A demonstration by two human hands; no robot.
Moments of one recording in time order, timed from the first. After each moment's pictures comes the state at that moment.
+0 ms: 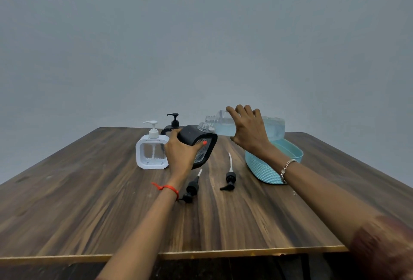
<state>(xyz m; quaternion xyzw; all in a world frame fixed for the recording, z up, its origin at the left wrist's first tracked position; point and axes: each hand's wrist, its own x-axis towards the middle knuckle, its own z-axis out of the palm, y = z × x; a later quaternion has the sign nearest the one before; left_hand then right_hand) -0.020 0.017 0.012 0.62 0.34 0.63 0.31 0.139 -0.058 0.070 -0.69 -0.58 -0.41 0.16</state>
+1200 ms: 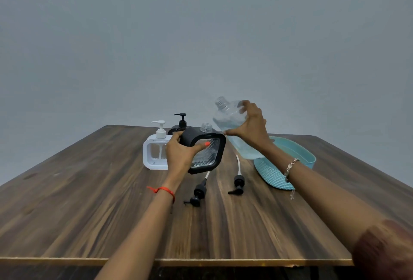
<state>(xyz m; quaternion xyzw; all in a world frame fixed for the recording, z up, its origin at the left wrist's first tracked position) -0.035 0.038 0.009 0.59 0.30 0.60 0.44 0.135 -0.033 0.073 -0.64 -0.57 -0.16 0.48</state>
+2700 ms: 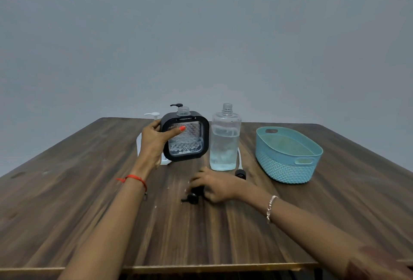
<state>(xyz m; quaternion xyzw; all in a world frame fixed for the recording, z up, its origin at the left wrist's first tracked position) -0.061 0.095 0.011 0.55 0.18 0.57 0.59 0.093 -0.014 -0.038 -0.53 -0.84 0.00 0.04</state>
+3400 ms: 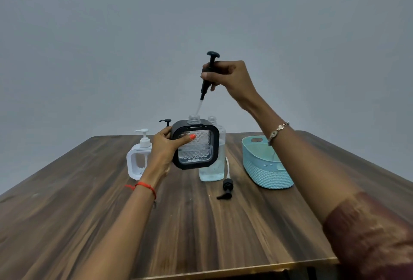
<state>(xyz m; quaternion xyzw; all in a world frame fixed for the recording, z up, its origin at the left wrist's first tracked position) -0.029 0.052 0.037 0.60 0.14 0.54 0.58 0.120 -0.040 0.179 -0.41 -0.65 0.06 0.63</state>
